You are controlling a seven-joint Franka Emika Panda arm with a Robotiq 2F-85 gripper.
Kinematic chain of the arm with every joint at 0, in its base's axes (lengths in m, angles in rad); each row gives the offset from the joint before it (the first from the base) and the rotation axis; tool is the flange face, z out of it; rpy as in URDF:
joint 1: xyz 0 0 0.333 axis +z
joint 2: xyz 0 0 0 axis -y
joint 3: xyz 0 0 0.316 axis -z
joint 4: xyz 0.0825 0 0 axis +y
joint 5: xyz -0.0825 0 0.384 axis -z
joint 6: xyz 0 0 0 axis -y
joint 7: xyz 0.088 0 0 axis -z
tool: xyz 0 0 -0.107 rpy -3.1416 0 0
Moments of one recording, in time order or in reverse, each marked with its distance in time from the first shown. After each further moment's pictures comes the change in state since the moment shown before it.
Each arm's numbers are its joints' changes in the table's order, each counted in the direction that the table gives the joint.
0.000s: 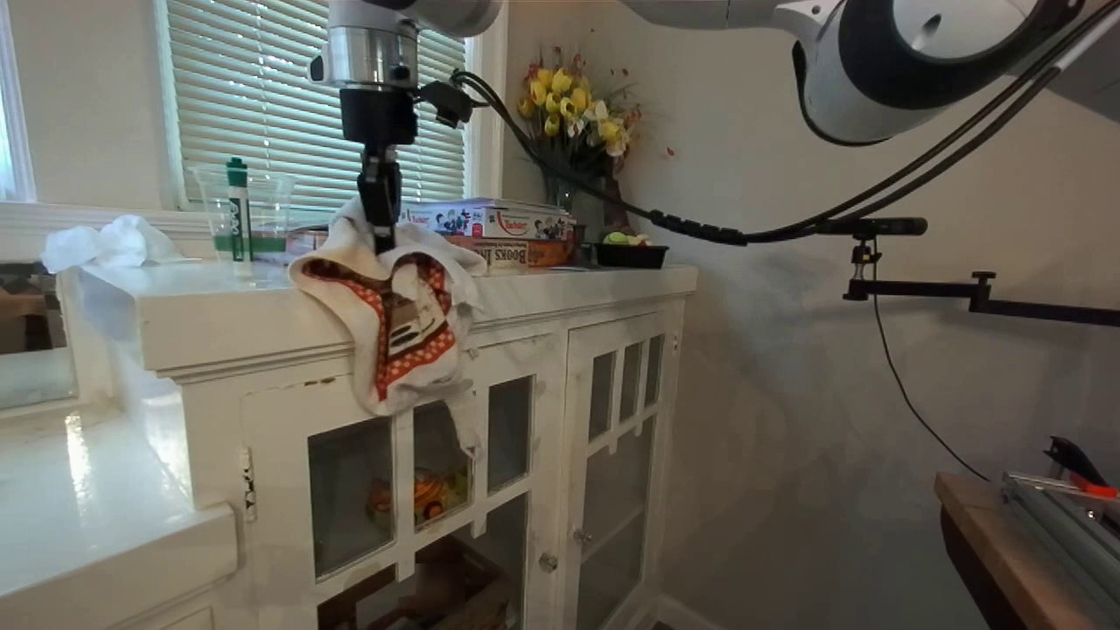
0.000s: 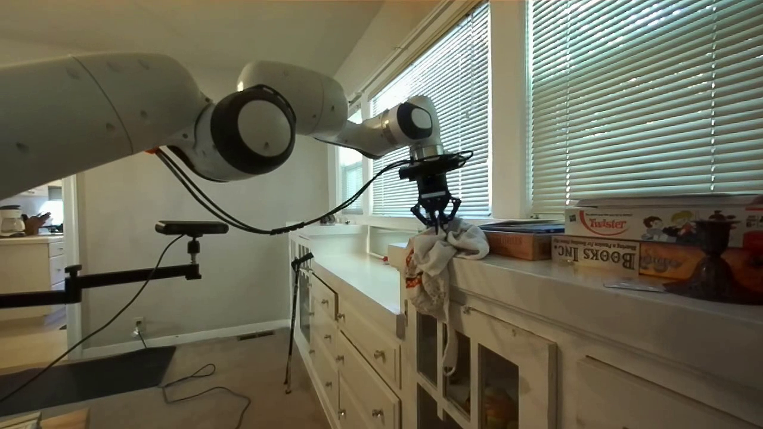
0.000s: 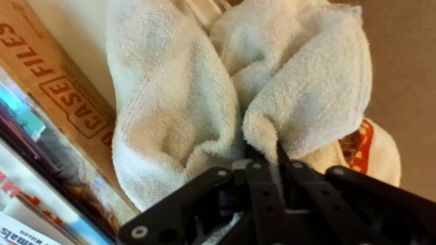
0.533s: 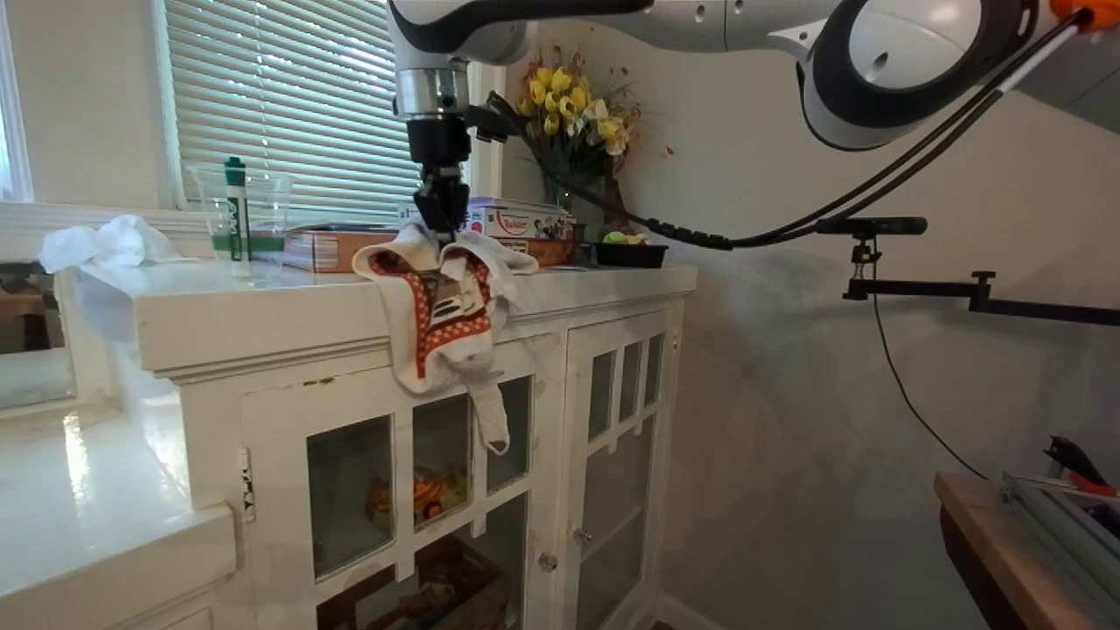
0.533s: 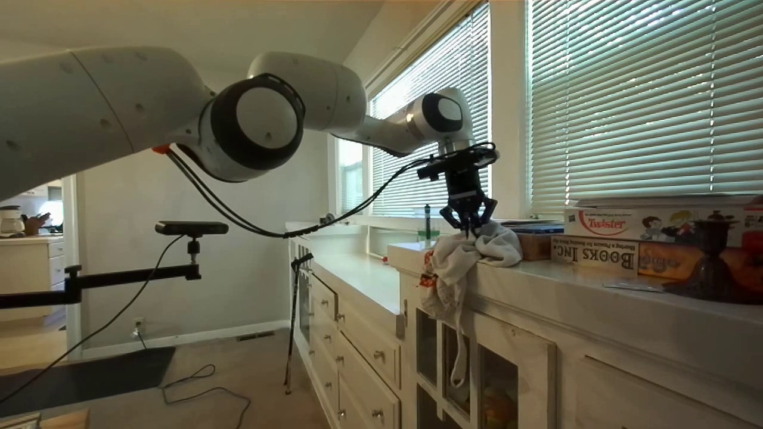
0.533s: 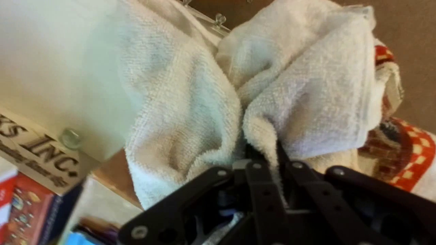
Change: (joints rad) arm -0.111 -0.001 0.042 -0.001 0.000 -0.055 0.224
